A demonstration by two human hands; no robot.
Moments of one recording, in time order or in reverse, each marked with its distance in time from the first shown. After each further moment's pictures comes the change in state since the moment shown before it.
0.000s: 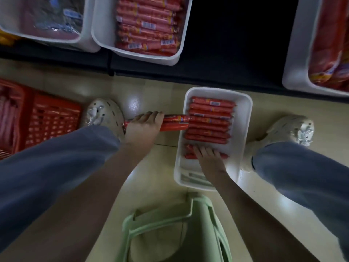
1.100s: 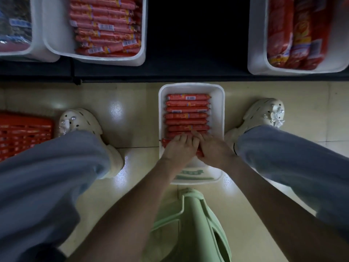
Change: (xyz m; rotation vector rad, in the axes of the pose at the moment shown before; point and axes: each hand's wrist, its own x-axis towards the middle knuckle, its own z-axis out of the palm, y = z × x) left_hand 0.011 0.143 0.015 -0.247 -0.384 0.357; right_hand -0.025 0.059 -0.024 0.375 0.185 -0.021
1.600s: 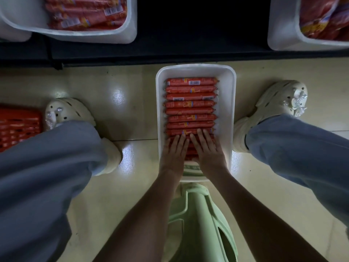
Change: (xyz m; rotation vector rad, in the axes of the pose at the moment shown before) left_hand -0.031 0.018 0.080 -0.057 -0.400 -0.245; right_hand -0.017 -0.017 0.091 -0.247 -0.001 0.221
